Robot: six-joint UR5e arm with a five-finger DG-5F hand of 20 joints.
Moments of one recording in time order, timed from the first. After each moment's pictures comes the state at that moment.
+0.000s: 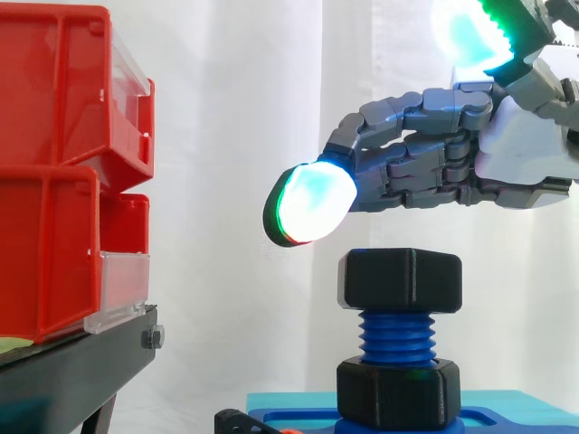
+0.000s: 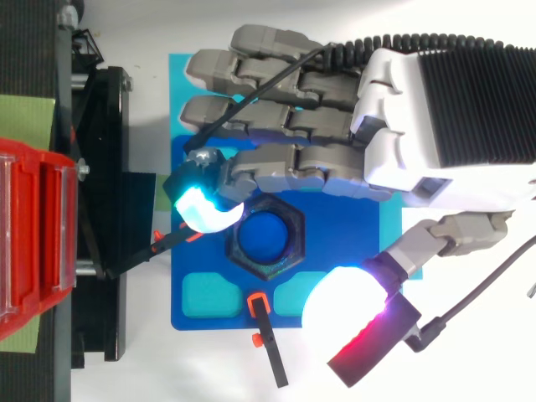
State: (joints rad) arm 0.12 -2.12 -1.35 -2.69 -1.55 -1.11
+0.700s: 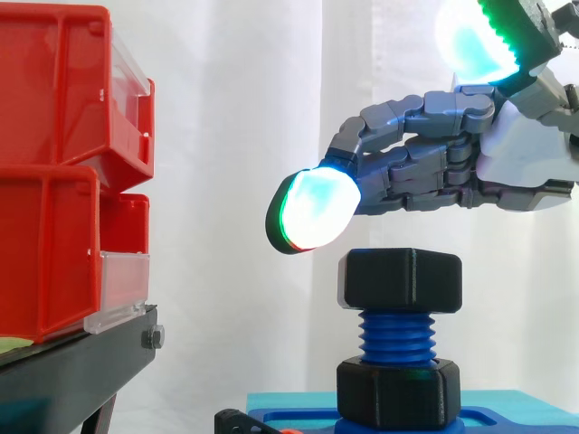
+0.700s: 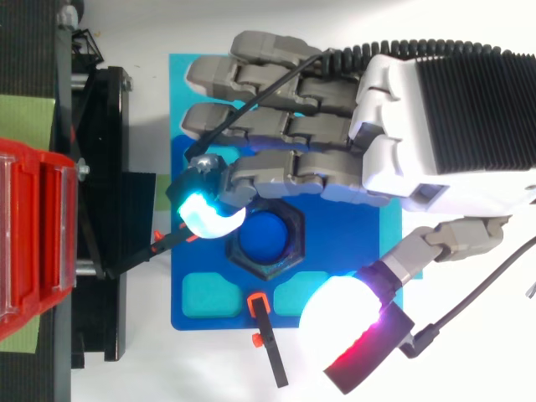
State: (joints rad) arm 0.12 -2.12 -1.35 -2.69 -1.55 -1.11
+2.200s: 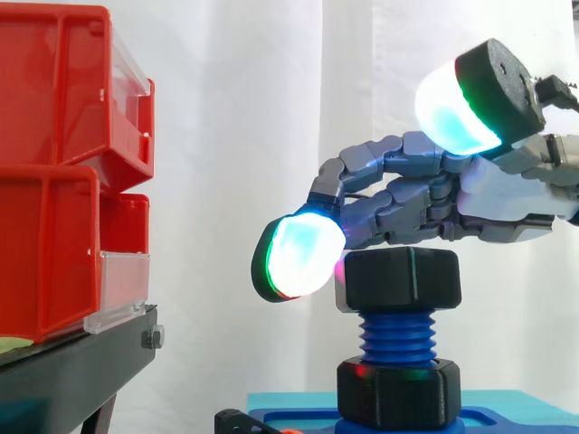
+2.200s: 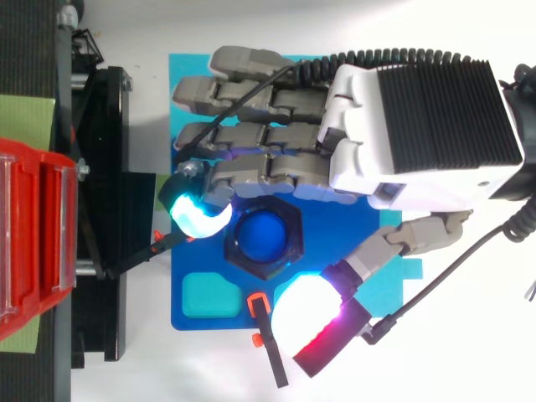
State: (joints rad) arm 0.11 -2.18 -1.31 -2.70 -1.59 -1.11
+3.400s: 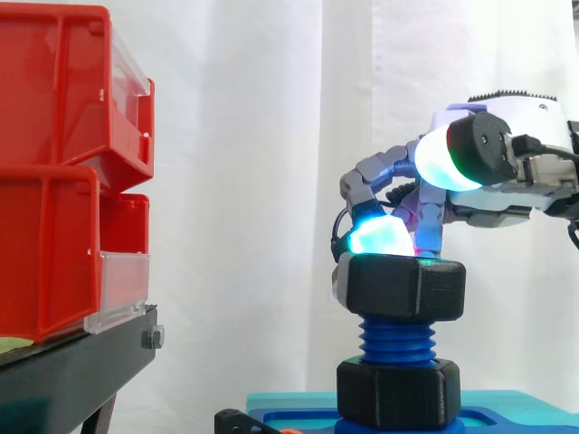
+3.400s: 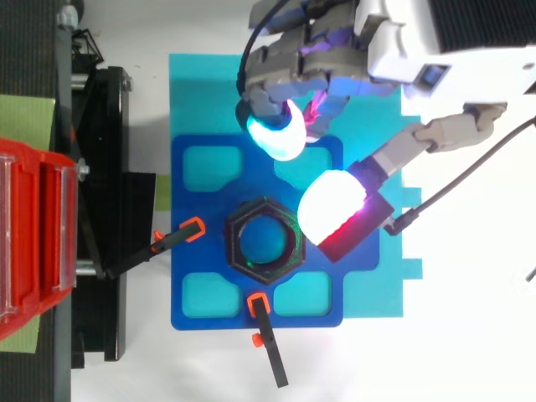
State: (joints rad) arm -0.01 -2.17 -1.30 -2.70 -1.72 -1.17
